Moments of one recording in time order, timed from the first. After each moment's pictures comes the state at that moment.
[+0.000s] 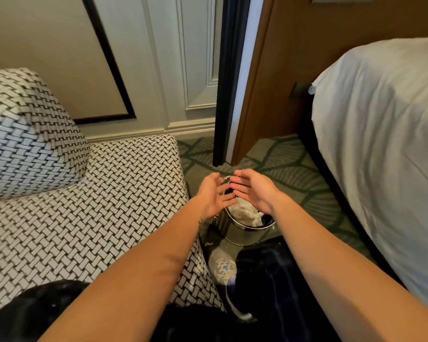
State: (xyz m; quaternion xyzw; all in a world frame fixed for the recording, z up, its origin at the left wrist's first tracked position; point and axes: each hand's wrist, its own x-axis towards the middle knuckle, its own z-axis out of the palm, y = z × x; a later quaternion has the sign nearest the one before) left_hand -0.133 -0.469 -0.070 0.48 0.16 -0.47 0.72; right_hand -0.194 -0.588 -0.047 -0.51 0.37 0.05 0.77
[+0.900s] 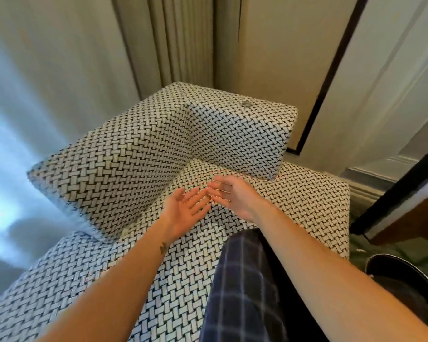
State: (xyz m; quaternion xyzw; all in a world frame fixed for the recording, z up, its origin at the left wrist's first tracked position) left_hand -0.226 0.031 0.018 0.34 0.28 -0.06 0.89; right_hand -0.160 -0.129 0.056 -0.59 0.04 0.33 0.74
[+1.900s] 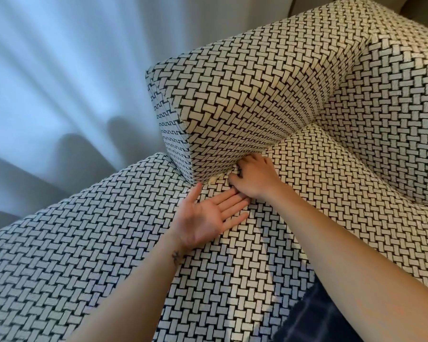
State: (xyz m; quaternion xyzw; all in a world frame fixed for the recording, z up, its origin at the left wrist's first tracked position) left_hand -0.339 0.154 -0.096 0.08 0.22 -0.03 0.97; right_hand -0.165 0.086 -0.049 -0.87 -0.47 0.15 -0.01
